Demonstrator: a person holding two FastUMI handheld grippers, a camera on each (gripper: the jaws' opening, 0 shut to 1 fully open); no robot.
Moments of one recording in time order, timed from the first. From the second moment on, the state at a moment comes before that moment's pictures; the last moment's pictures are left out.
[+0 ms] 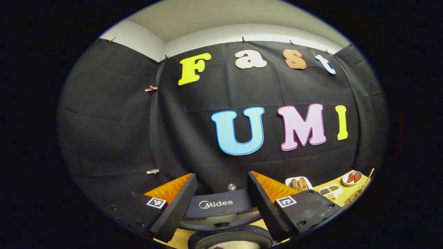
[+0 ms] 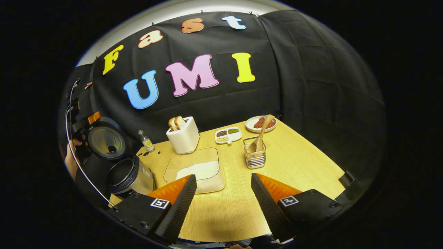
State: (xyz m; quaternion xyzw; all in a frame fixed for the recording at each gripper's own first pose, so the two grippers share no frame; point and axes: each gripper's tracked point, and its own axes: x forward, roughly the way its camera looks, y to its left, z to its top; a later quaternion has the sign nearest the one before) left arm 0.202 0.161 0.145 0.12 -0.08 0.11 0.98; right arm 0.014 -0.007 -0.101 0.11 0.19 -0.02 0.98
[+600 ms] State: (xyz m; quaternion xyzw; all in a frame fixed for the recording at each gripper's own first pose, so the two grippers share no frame) left arm 0.117 0.133 0.021 0.02 0.12 0.14 0.98; right arm 0.024 0.026 -0.129 0.12 0.23 0.04 0.97
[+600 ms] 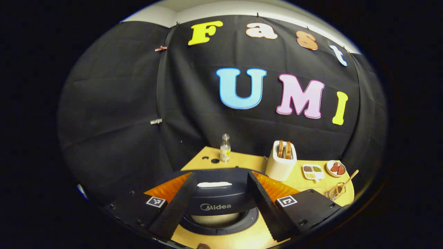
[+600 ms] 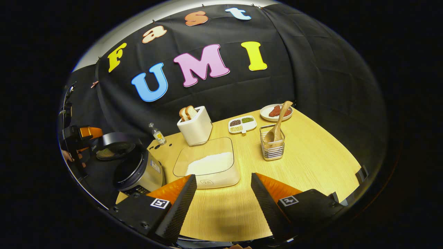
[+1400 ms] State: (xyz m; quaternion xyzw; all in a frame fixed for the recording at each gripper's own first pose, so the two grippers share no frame) left arm 0.102 0.137 -0.085 0.04 0.19 0.13 0.97; right arm 0.003 0.019 -0.155 0.11 0.26 0.03 0.96
